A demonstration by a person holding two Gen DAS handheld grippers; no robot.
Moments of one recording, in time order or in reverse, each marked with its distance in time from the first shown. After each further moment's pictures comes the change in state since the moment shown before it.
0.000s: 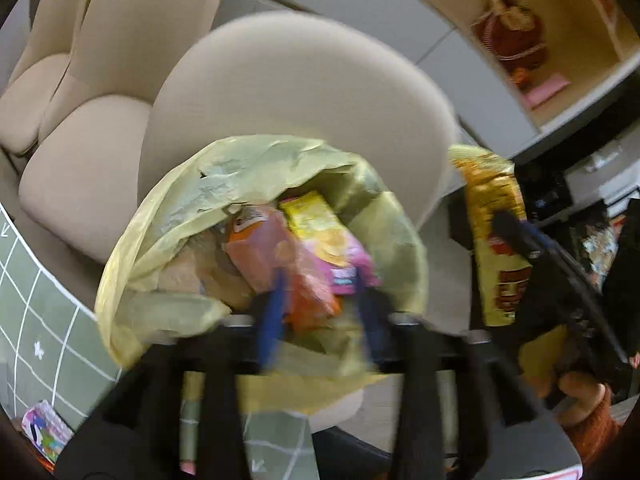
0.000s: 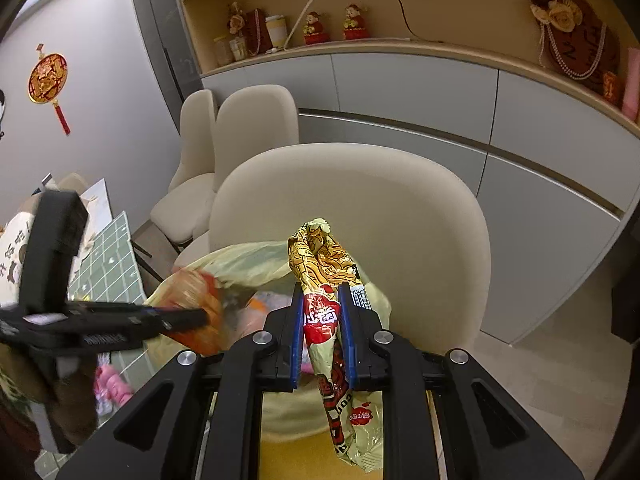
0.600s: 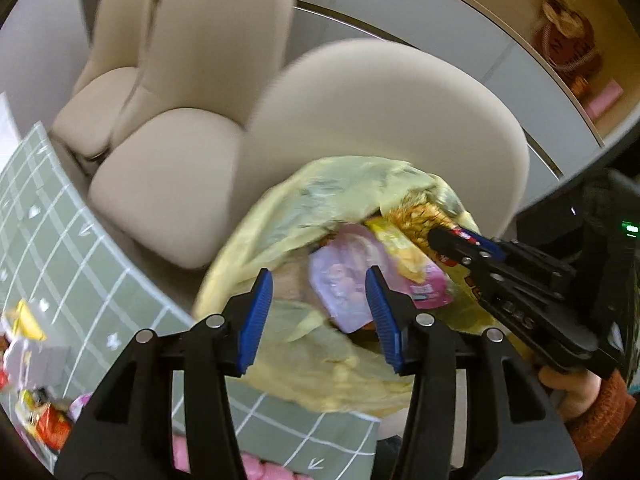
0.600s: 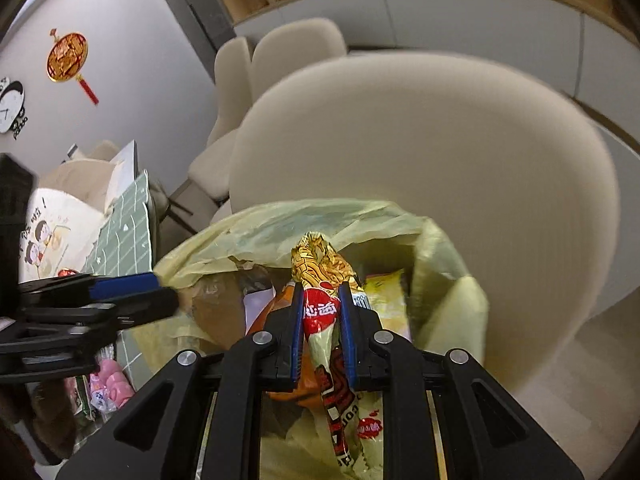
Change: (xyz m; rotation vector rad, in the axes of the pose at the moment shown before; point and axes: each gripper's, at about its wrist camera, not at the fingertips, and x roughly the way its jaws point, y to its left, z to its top) left arm -0.028 0.023 -0.007 -0.046 -0.077 0.284; right arm 0.113 0.029 -0.010 -0.027 0.221 0.202
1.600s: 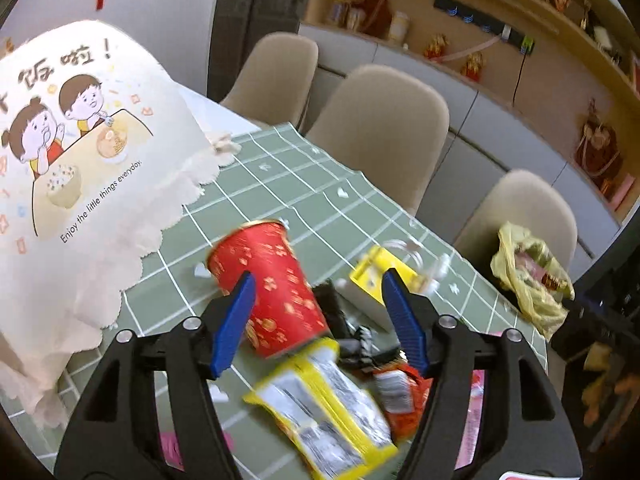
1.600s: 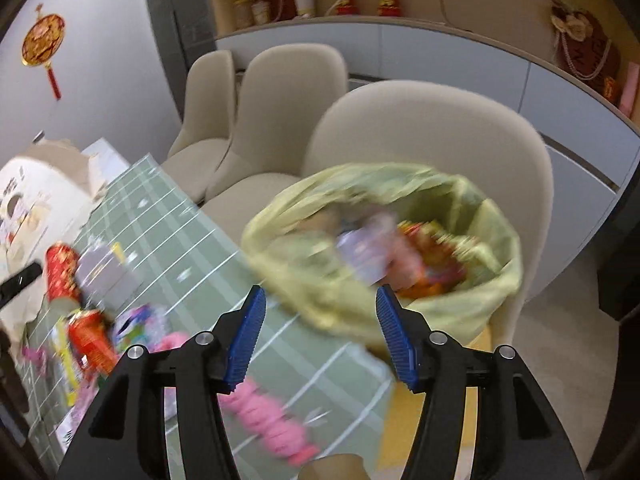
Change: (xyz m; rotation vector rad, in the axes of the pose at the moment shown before) left arm -0.154 0.291 -0.157 -0.186 -0.393 0.108; right arm -0.048 0.190 -0.106 -0.009 -0.139 -0.319
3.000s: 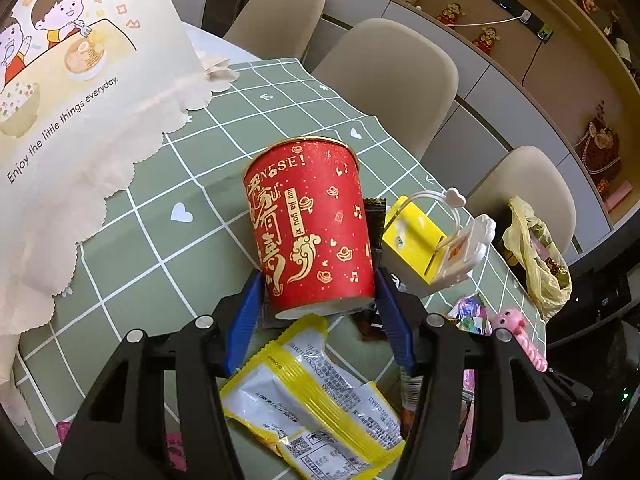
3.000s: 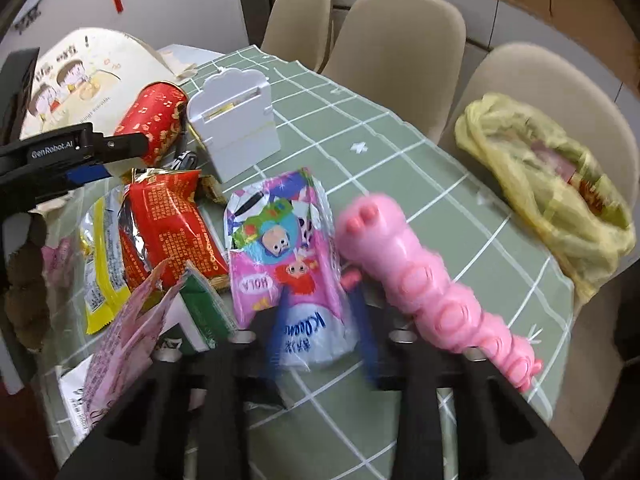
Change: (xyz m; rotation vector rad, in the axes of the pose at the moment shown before) left arm 0.045 0.021 -0.013 -0.070 0.173 -0.070; right arm 0.037 0.119 -0.067 -0.159 0.158 0.161
